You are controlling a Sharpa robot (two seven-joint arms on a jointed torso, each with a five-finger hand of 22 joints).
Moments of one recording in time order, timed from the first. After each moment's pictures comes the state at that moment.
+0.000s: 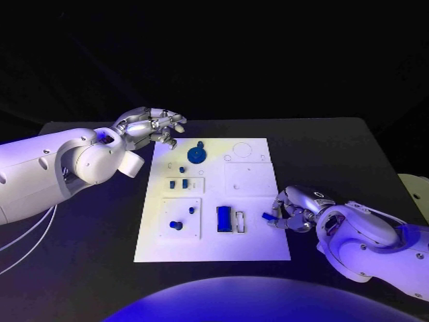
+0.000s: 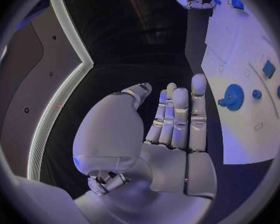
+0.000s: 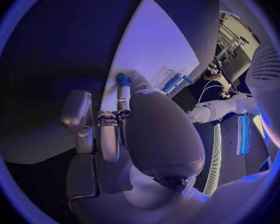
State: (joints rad) left arm 1.19 -0.91 -0.04 1.44 -0.16 -0.01 0.21; left_hand 1.28 -0.15 0.41 0.20 0.26 0.78 0.16 0.41 0.43 0.94 0.09 0.65 0.22 1.09 0.03 1.25 0.59 0.17 1.15 0.13 0.47 1.23; right arm 0.96 -1.04 -0.17 1.89 -1.53 -0.44 -0.53; right_hand 1.52 -0.12 0.03 0.31 0.25 1.06 0.04 0.32 0.68 1.47 -0.03 1.47 1.31 1.46 -0.08 1.57 1.31 0.12 1.42 0.02 1.03 1.28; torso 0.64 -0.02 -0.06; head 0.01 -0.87
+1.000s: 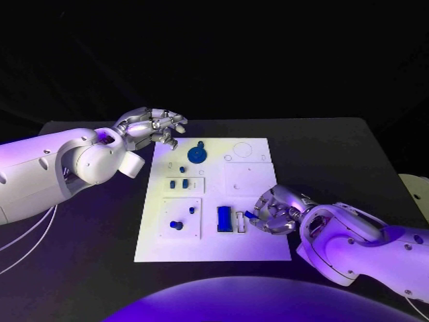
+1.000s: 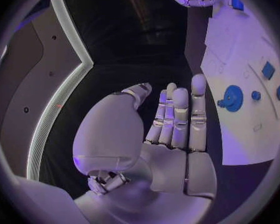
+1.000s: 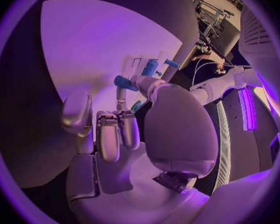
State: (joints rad) left arm 1.19 -0.91 -0.04 1.45 -0.16 -0.01 0.20; left_hand 1.28 -0.15 0.41 0.20 0.26 0.78 0.16 0.42 0.43 0.94 0.09 0.65 0.22 1.09 0.03 1.25 0.59 0.17 1.14 0.13 0.47 1.23; right arm 0.99 -0.96 -0.17 1.95 -1.29 -0.54 -0.56; right_hand 1.23 -0.27 0.63 0.19 0.27 1.04 0.05 0.39 0.70 1.46 -0.04 1.47 1.31 1.46 -0.09 1.57 1.31 0.12 1.42 0.02 1.01 1.30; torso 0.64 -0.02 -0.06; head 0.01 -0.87
